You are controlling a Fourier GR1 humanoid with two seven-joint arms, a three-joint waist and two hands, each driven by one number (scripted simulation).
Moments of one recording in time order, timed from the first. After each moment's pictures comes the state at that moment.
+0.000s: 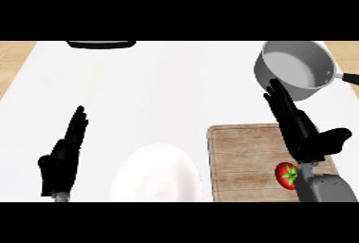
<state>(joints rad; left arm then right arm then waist) 0.04 0.36 -0.28 -1.63 0.09 0.42 0.08 -0.15 -0.21 0.10 -1.58 -0.17 -0.04 0.06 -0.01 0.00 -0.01</state>
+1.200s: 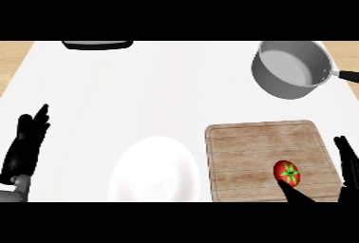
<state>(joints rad) -0.04 0.53 -0.13 -1.46 0.09 0.33 0.35 0.38 -0.22 0.18 -2.02 0.91 -0.51 0.40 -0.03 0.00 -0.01</state>
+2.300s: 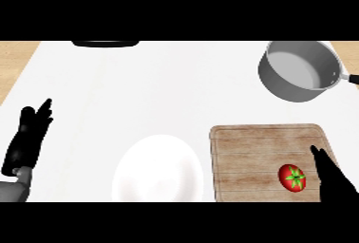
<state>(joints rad) -0.09 0.51 -0.10 -1.42 0.07 0.27 0.35 0.24 -0.10 0.30 -2.30 1.02 0.38 1.06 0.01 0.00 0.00</state>
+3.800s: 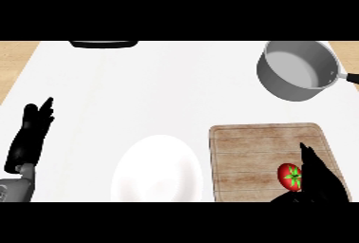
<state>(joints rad) -0.10 0.40 0.02 -1.41 -0.06 0.17 0.38 0.17 -0.02 0.10 -1.94 1.05 0.38 0.92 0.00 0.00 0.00</state>
